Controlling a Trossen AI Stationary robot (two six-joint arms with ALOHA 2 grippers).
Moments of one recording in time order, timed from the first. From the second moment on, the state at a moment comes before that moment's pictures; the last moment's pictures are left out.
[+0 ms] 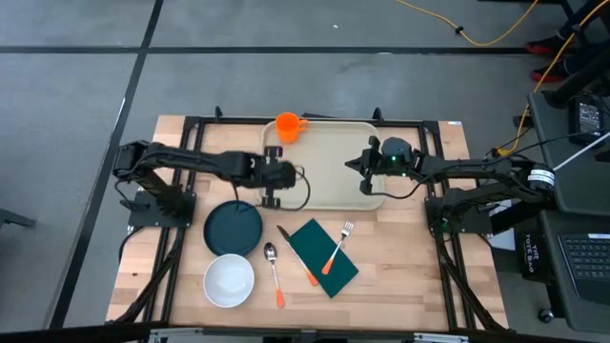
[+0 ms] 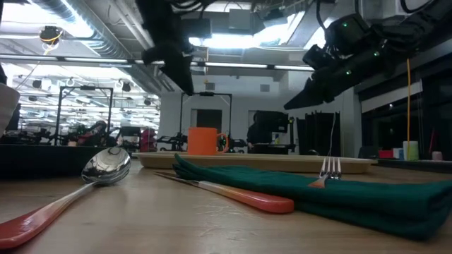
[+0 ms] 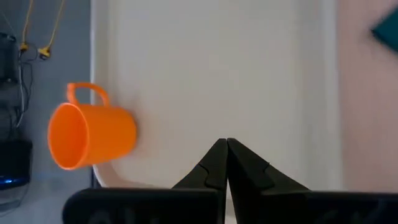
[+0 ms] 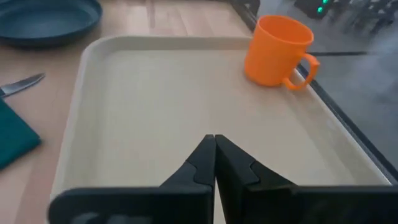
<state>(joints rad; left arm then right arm) 0.02 1.56 1.22 -0.76 -0.41 0.20 -0.41 1.22 0.47 0.30 -0.11 -0.21</state>
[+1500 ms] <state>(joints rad) -0.40 1.65 1.40 -1.22 -0.23 -0.85 -0.24 1.22 0.47 0.41 -0.17 -0.16</state>
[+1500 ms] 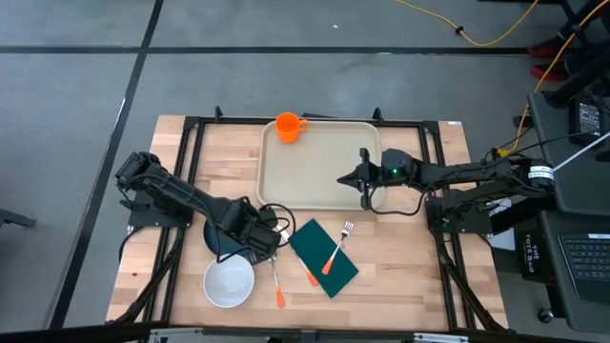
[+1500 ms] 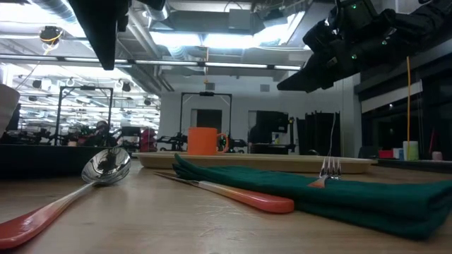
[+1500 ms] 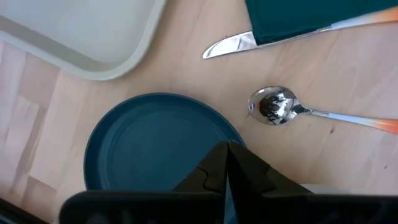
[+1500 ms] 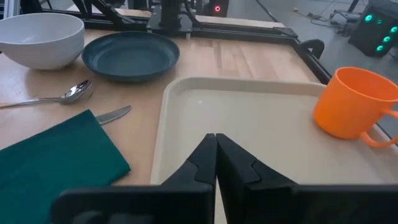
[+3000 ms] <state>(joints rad) -0.44 1.95 1.39 -1.16 -0.09 -1.09 -0.24 1.22 0.47 0.42 -0.18 -0.16</state>
